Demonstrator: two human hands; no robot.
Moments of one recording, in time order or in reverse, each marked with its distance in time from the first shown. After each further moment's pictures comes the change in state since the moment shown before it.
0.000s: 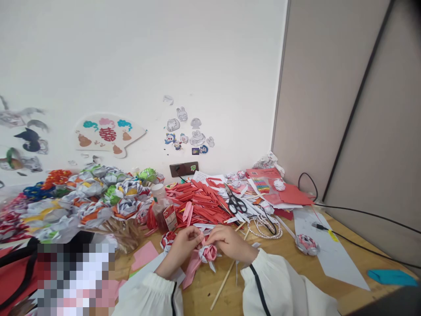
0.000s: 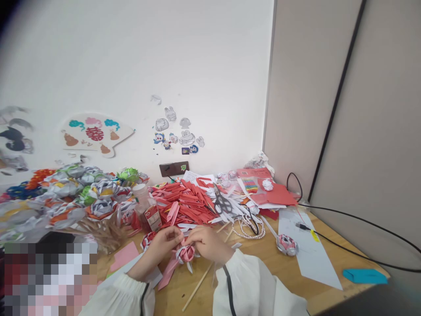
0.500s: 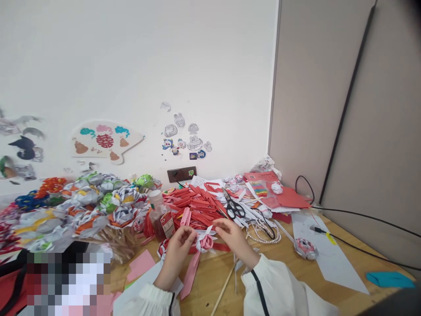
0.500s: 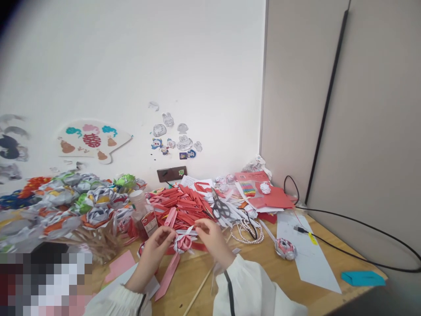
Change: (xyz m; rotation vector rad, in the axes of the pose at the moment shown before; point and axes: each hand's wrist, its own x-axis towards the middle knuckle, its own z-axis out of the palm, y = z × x) left_hand -0.006 0.014 0.002 -0.039 0.268 0.185; right_hand 0.003 0.010 -0.004 0.202 0.409 0.300
